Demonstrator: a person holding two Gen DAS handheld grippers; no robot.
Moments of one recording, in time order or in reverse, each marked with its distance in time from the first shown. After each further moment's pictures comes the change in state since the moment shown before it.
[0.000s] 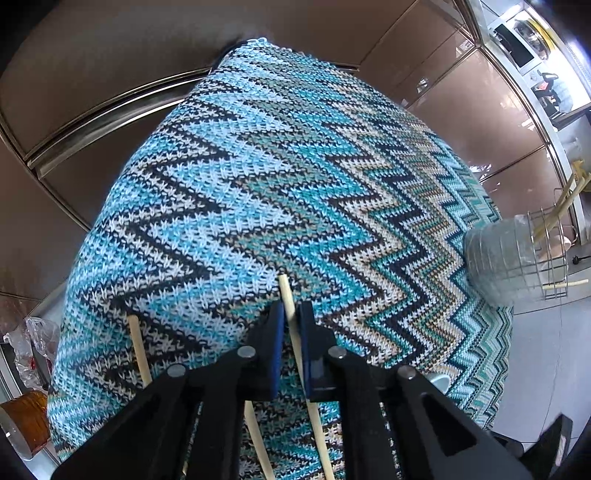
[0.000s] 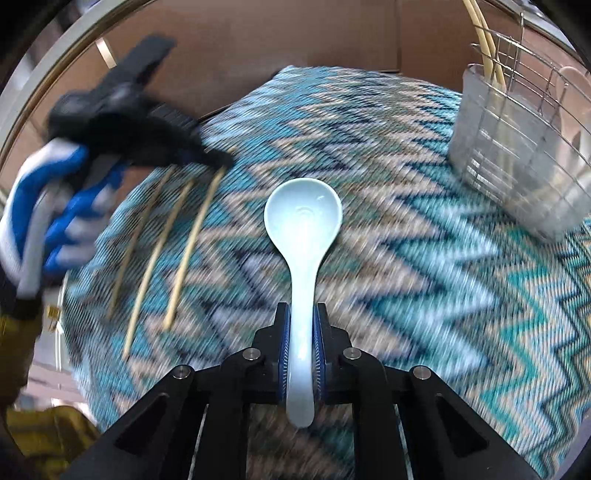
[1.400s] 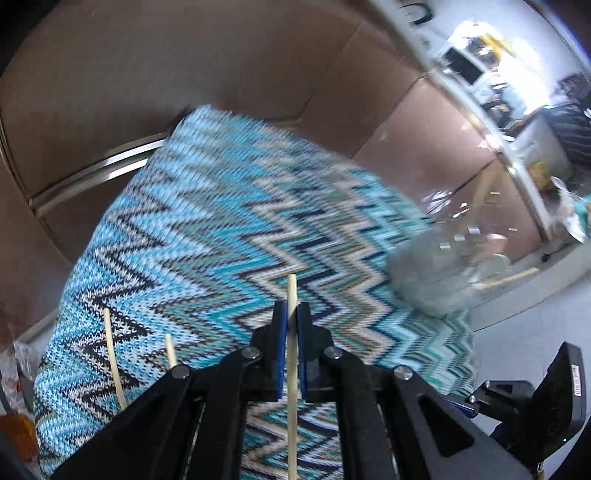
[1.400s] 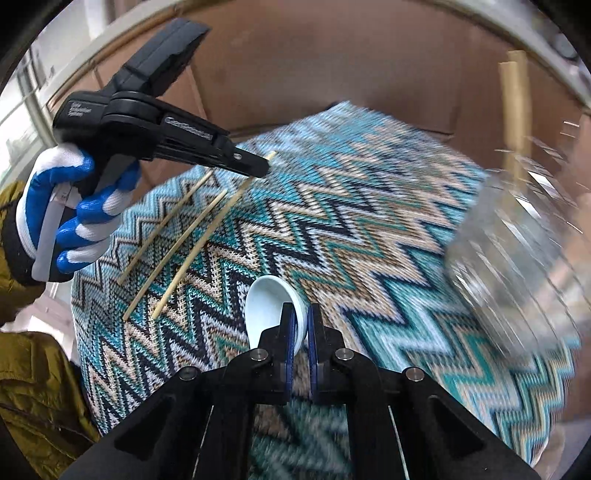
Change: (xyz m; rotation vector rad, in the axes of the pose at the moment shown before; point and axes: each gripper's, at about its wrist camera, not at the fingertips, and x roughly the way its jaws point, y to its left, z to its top) left arm -0.062 -0.057 -0.028 0.086 -0.227 -0.109; right arm -0.047 -0.035 0.028 -0.256 -0.101 0.029
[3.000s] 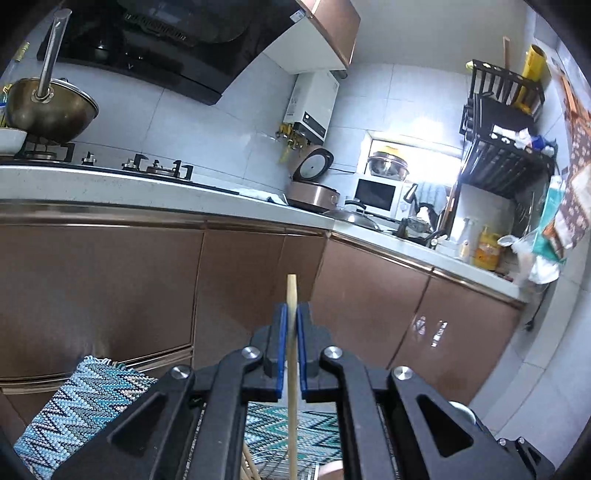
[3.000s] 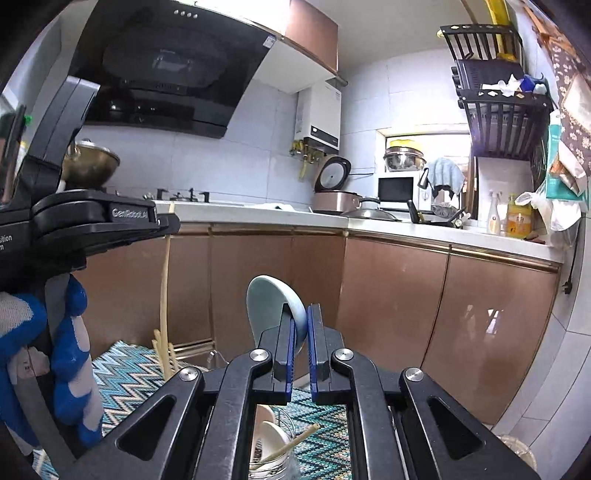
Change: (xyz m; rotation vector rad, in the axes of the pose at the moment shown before) left arm -0.016 -0.244 0.080 0.249 -0.758 -0.030; right arm -0.141 -0.112 0.030 0.290 -0.766 -0.720
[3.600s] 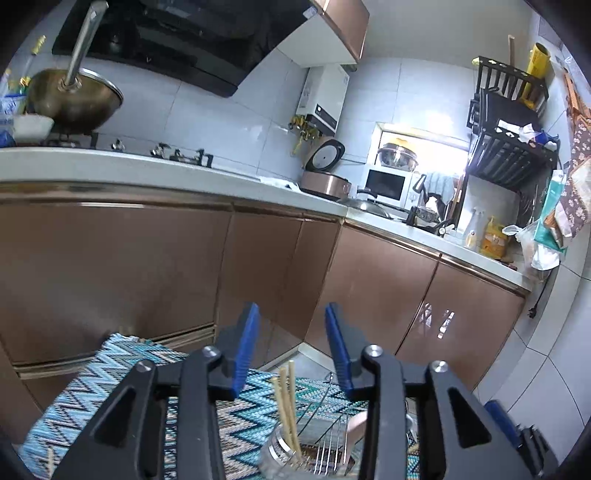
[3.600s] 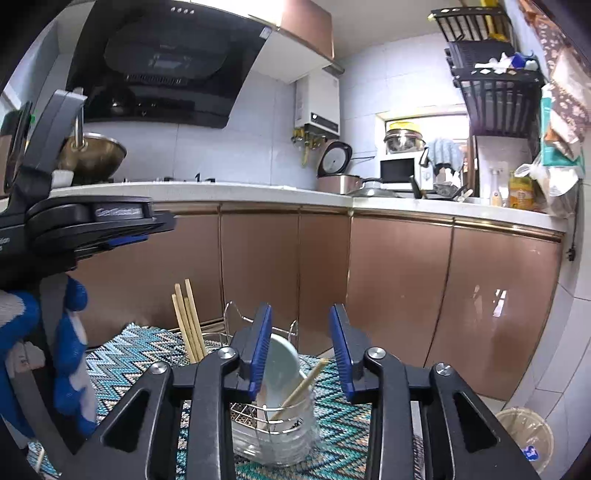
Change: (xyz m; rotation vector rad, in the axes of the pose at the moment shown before) left arm -0.059 0.026 -0.016 -0.003 0.036 0.033; right arm -0.046 0.003 -0.033 0.050 0.021 0.017
